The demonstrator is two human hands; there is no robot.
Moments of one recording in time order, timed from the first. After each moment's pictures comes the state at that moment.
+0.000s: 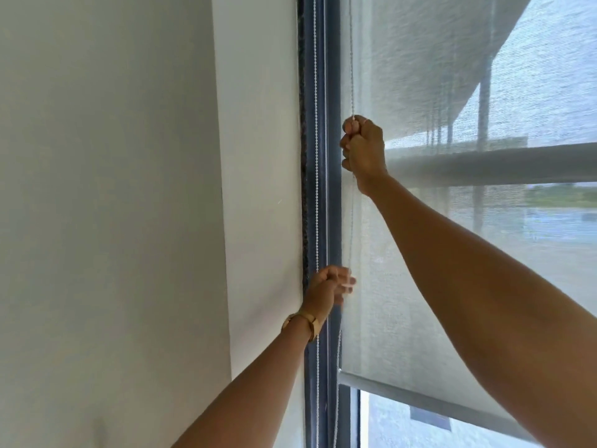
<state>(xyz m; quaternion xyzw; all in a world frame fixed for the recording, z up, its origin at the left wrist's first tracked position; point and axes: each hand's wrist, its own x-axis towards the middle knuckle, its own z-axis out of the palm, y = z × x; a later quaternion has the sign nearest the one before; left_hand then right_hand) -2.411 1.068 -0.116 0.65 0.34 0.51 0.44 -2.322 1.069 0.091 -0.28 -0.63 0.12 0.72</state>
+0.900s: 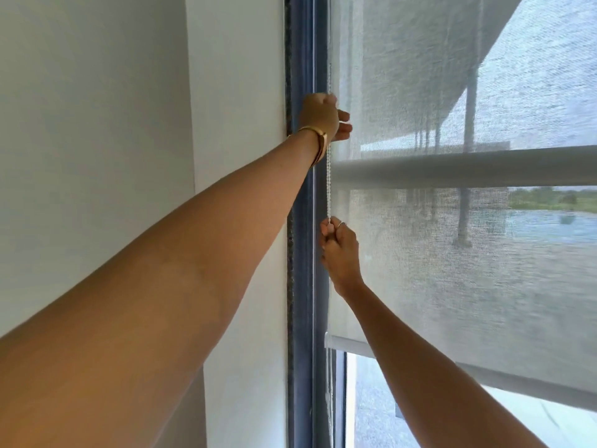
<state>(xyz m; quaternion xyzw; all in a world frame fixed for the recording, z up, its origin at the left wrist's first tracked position) -2.381 1.069 0.146 0.63 0.26 0.65 0.32 -2.329 1.094 -0.064 -0.30 -0.62 0.18 0.70</state>
